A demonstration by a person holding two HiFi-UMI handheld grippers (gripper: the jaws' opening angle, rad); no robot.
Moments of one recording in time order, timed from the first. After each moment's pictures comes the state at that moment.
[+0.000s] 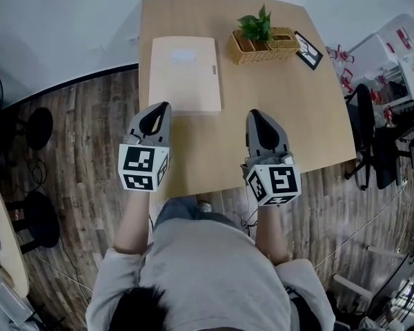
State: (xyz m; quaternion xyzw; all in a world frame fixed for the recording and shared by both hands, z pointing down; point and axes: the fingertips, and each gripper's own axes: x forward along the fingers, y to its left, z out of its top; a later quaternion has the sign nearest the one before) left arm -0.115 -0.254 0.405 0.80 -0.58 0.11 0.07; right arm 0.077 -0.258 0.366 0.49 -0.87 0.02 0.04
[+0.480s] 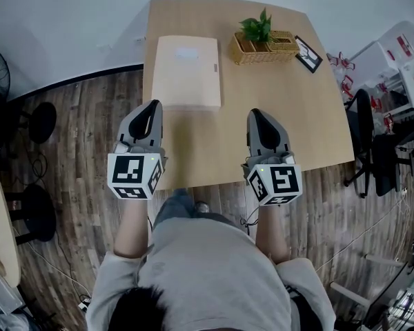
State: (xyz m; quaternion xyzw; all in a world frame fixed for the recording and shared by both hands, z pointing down) left arm -0.122 -0.201 0.353 0.77 -0.63 0.05 0.04; right arm 0.086 -0.227 0.347 0.47 -0.88 0.01 0.03
